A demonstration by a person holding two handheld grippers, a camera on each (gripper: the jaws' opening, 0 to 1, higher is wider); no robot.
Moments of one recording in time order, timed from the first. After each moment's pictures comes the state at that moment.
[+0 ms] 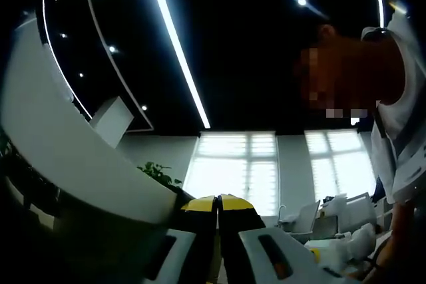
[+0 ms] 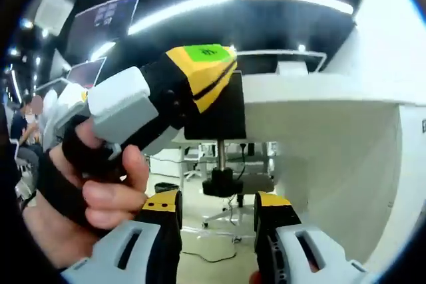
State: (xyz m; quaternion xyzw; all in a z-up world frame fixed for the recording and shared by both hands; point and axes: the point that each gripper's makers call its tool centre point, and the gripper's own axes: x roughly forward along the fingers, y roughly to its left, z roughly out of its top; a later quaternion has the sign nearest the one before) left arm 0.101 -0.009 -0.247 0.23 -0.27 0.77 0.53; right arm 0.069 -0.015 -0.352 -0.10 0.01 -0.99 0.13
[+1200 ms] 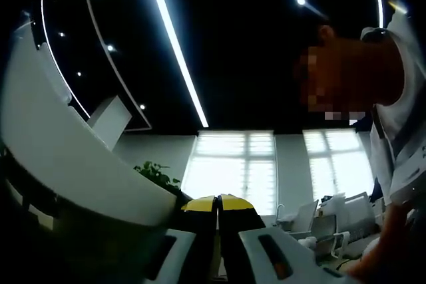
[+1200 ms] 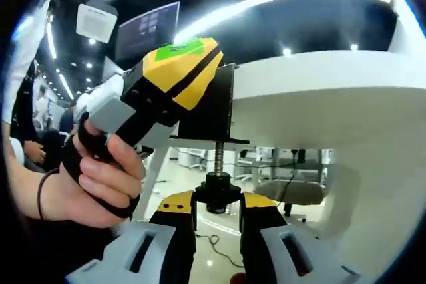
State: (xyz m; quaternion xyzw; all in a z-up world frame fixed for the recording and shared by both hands) left arm 0.102 -0.010 -0.245 0.24 -0.27 0.77 0.53; right arm 0.054 -0.025 -0.357 -0.09 0.02 -0.92 0.38
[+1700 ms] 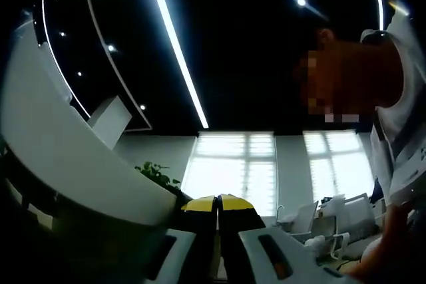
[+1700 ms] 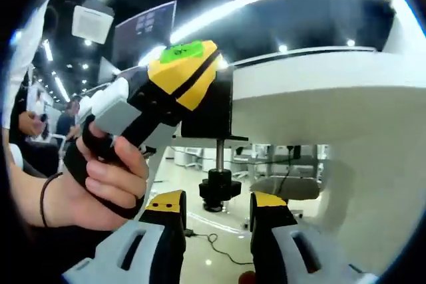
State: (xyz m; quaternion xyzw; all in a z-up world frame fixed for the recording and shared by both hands) left arm 0.102 -0.010 -0.245 0.24 -0.28 0.77 0.53; right arm 0.066 -0.015 -0.355 -0.09 0.00 -0.95 0.31
